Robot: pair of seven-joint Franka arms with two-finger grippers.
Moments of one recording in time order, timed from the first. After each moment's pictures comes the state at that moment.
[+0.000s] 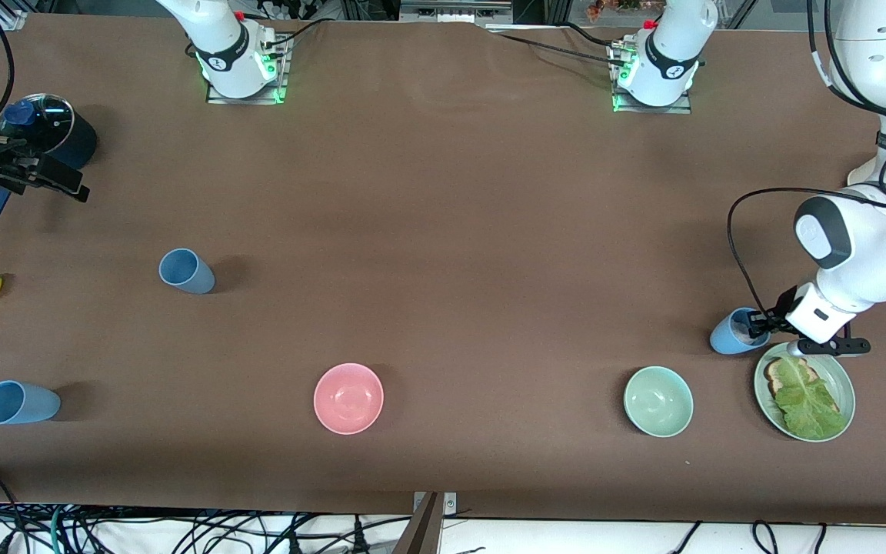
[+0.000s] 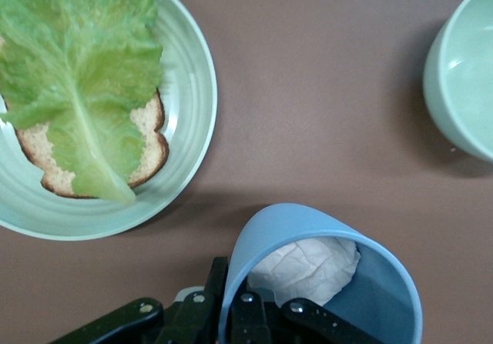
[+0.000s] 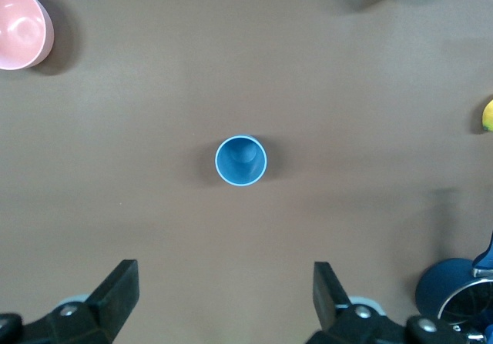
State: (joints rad) left arm 0.08 0.51 0.09 -1.83 -0.19 2.42 0.26; right arm -0.02 0.02 -0.01 -1.64 0.01 1.60 0.09
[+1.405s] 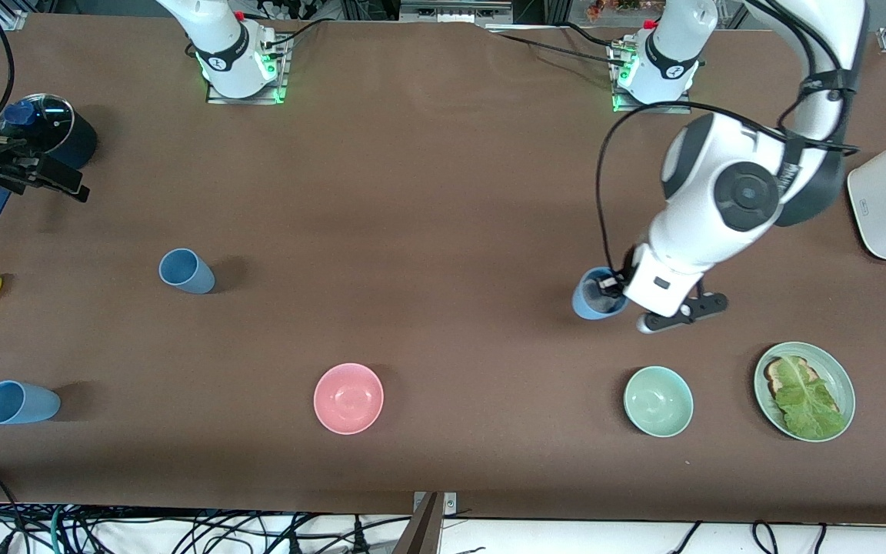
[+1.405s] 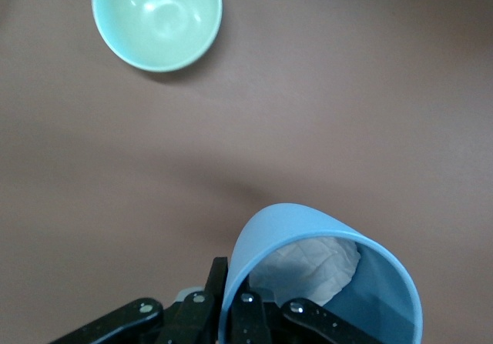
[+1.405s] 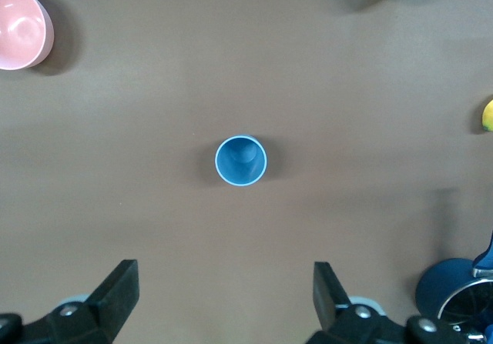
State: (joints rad) left arm -0.32 0.38 -0.04 -1.59 -0.06 1.96 -0.68; right arm -0.02 0.02 -0.01 -1.64 0.01 1.60 0.09
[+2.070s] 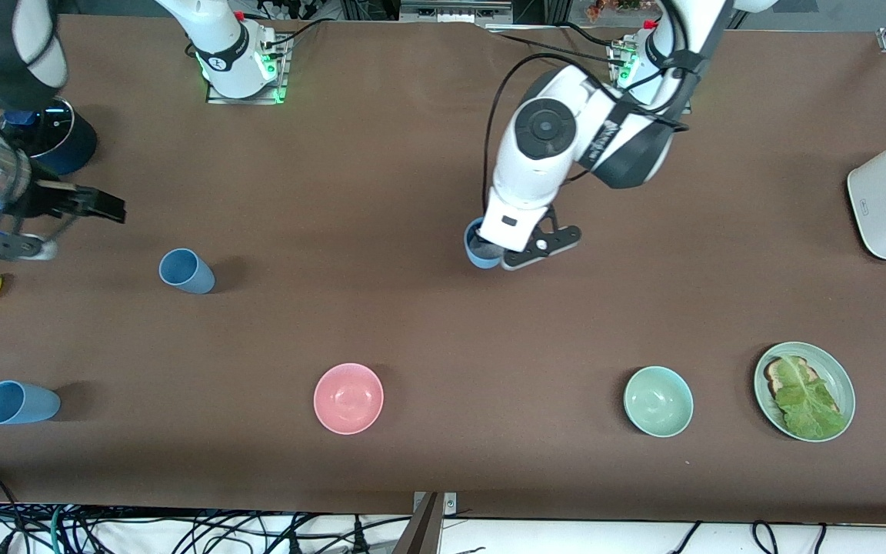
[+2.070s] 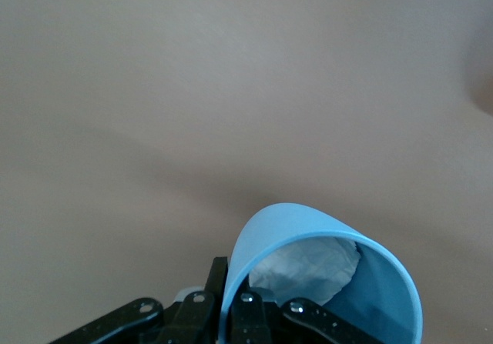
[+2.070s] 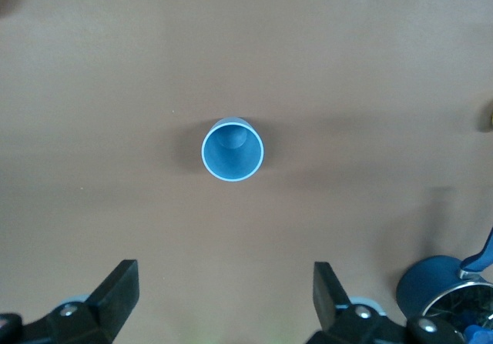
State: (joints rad) left arm -0.63 0.44 -0.05 -1.60 -0.06 2.03 -1.06; right arm 0.04 0.16 0.01 -1.64 -0.07 1.61 0.10
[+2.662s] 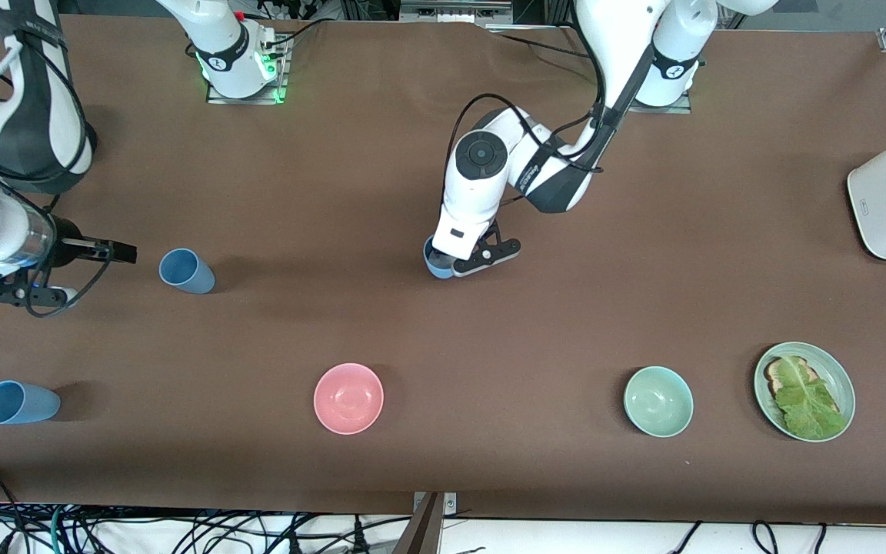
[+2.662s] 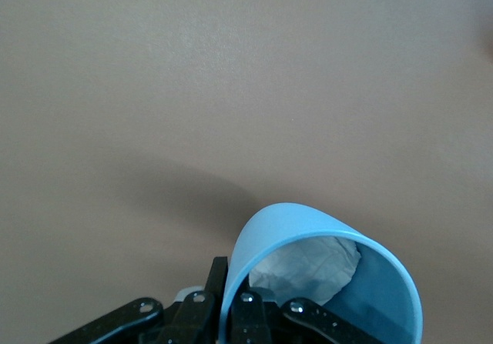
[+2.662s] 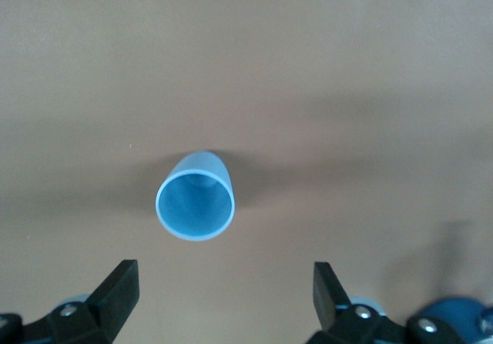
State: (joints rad) left arm -0.71 0.62 -0.05 -1.60 -0.06 2.27 -1.13; right arm -0.02 0.28 -0.02 -1.72 -0.07 1.84 0.04
